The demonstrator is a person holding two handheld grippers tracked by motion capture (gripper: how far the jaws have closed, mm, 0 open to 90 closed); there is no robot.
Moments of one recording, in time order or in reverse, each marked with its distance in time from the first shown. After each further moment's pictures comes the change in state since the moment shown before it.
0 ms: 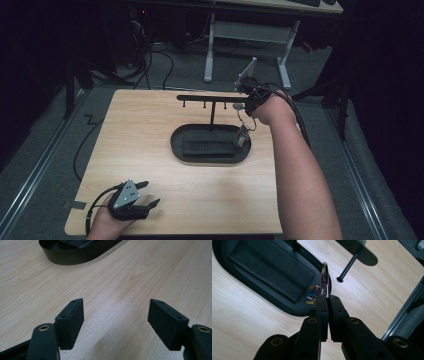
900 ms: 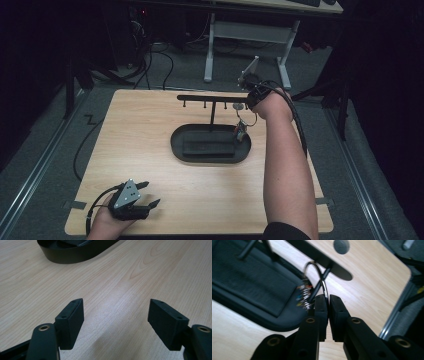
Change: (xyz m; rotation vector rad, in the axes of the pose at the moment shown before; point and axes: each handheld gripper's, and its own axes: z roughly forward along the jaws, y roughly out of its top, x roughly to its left) left arm -0.001 -0.001 0.001 0.005 -0.006 0.008; right arm -0.022 0.012 0.025 -0.021 -0.065 0.065
